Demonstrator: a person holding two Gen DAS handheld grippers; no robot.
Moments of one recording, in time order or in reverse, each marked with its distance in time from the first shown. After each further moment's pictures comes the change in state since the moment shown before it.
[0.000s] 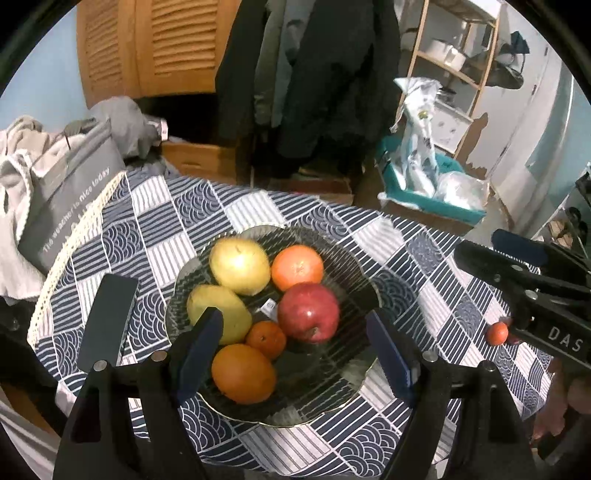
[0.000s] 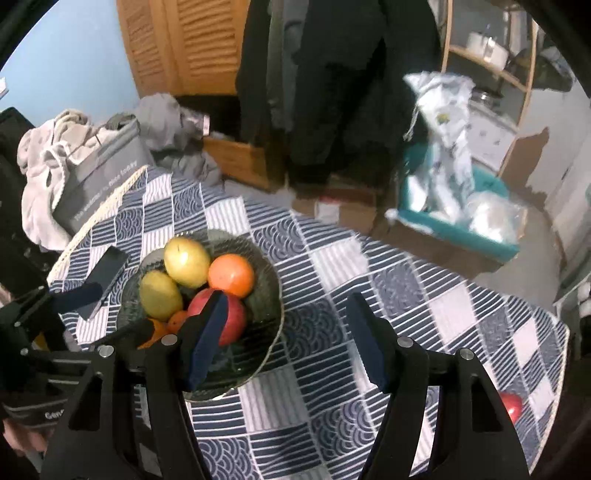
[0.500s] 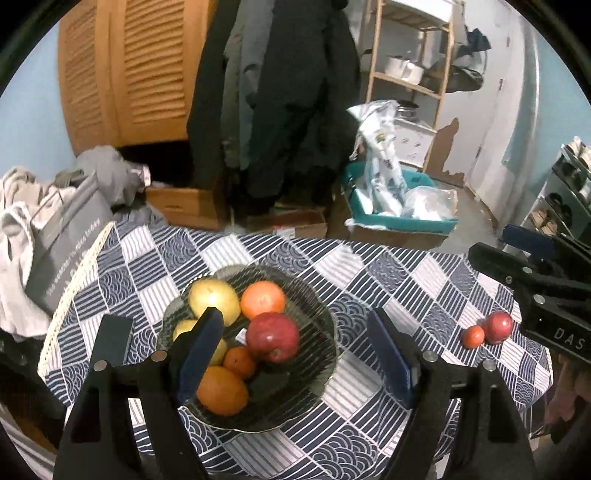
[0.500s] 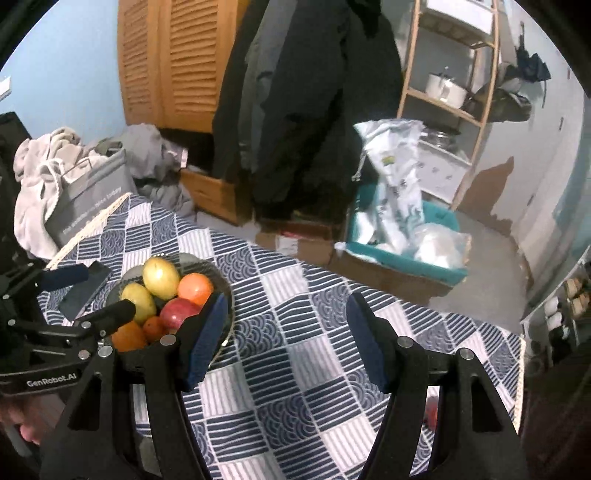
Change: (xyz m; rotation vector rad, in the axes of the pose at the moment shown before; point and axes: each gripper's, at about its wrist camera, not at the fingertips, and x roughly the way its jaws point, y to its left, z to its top) left arm -0.045 -0.047 0.006 0.107 -0.122 -0.035; right arm -0.070 -0.030 -0.013 -0.023 -0.129 -0.113
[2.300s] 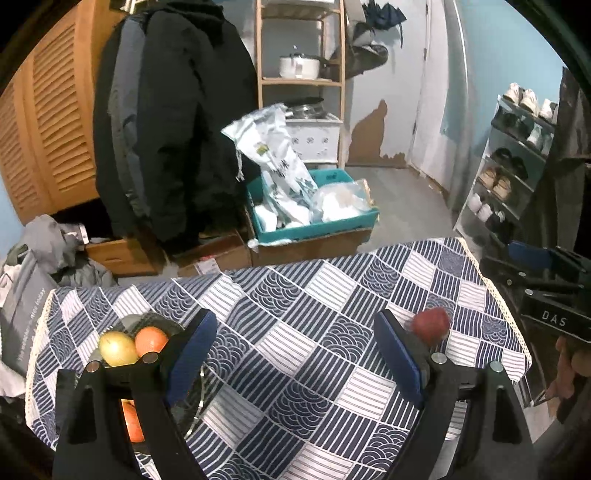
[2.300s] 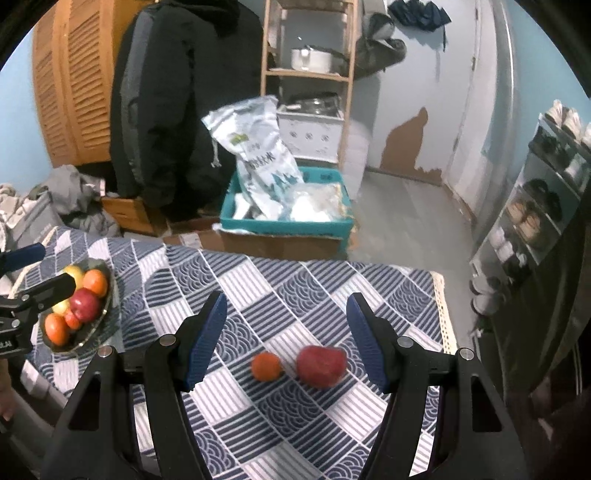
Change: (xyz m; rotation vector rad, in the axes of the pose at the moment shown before) left arm 0.001 -0.173 0.013 0.216 -0.027 -0.122; right arm -0.060 -0.193 -0.089 0.242 0.024 -0.187
